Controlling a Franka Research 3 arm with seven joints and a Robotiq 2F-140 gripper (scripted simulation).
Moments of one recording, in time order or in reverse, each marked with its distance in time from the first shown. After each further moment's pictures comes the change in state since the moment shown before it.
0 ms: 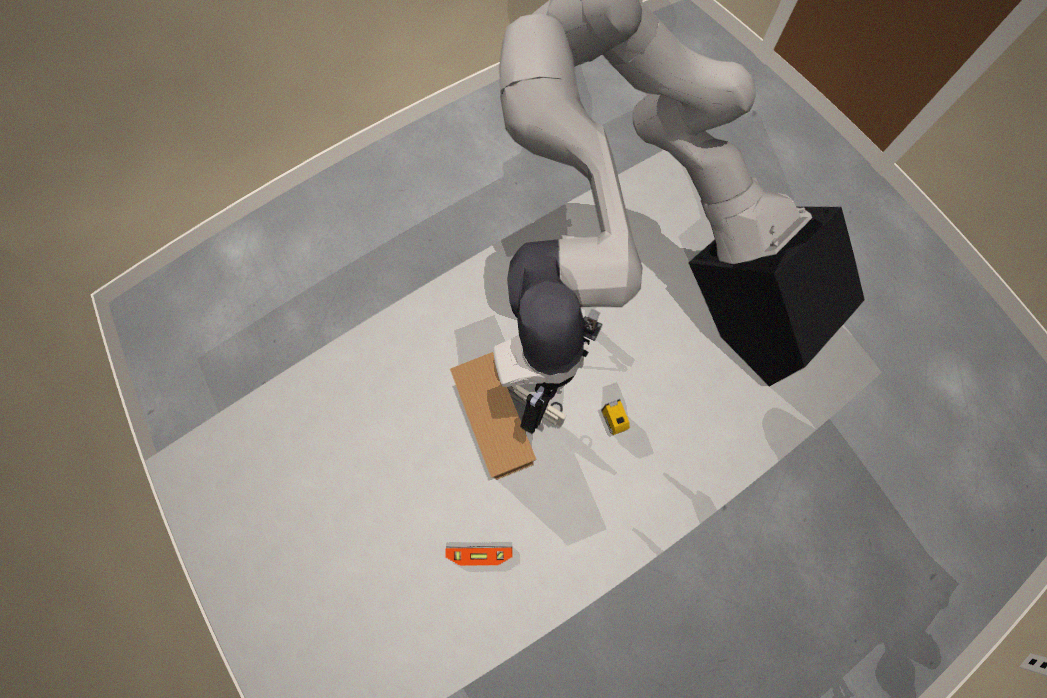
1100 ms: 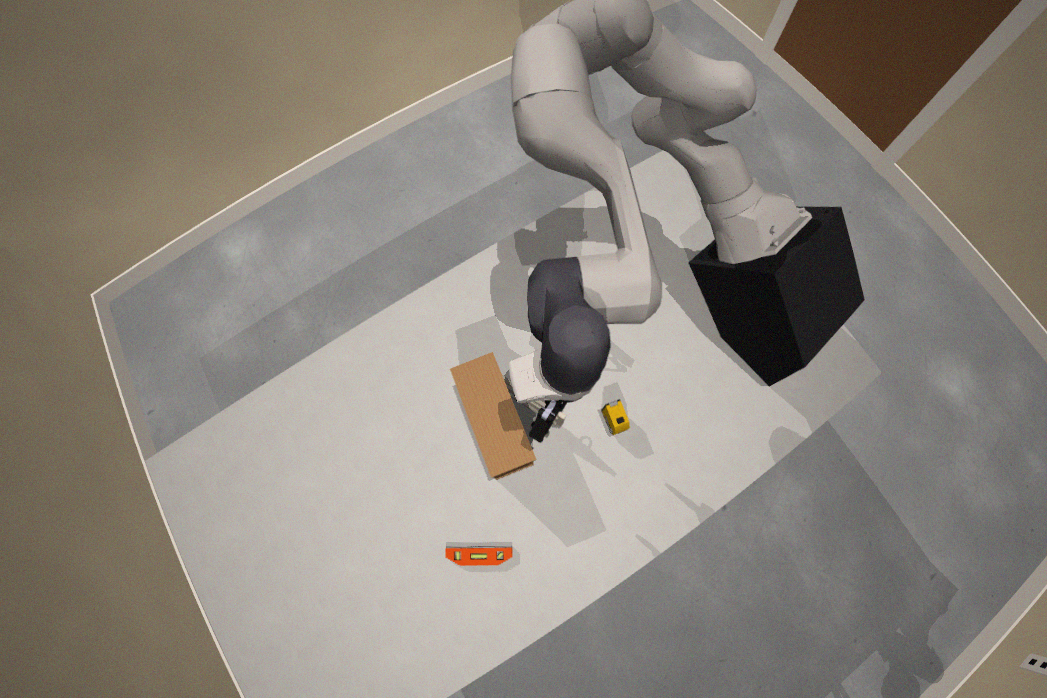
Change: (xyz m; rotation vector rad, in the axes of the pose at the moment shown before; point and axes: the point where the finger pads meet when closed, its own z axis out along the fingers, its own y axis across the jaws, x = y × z) arm -0.016 -0.010 0.000 -0.001 0.085 0.008
